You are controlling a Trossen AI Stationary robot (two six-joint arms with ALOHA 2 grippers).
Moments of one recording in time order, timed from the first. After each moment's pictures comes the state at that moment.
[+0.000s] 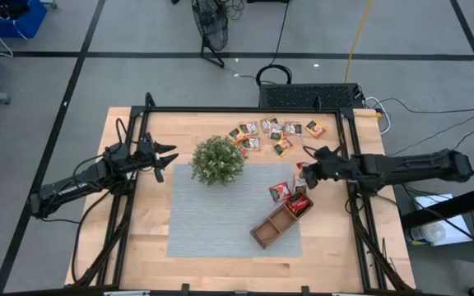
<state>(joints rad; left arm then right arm) 0.43 0.07 0.04 -0.05 0.08 0.00 -0.02 0.68 0.37 -0.48 0.30 0.80</state>
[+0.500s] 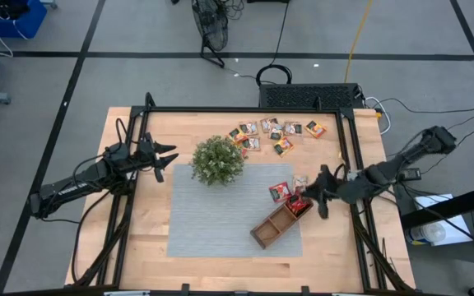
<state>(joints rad) 0.43 0.07 0.04 -0.05 0.08 0.00 0.52 0.65 0.37 -0.27 0.50 0.59</state>
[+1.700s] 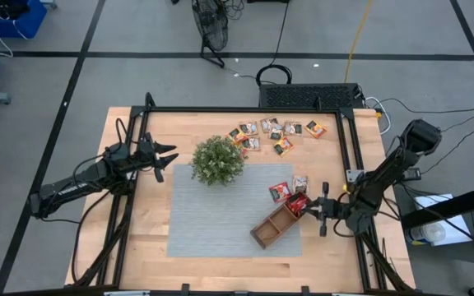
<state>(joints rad) 0.43 0.07 0.04 -0.05 0.08 0.00 0.94 1.14 0.09 0.55 1.02 0.40</state>
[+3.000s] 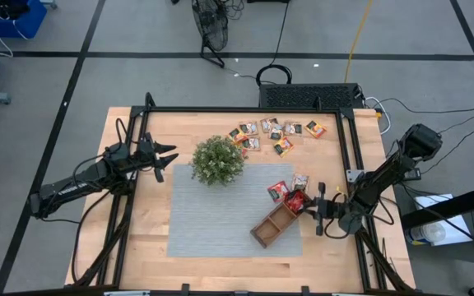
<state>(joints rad) 0.43 0.07 0.04 -0.05 0.08 0.00 0.88 1.23 0.09 0.52 0.91 0.43</state>
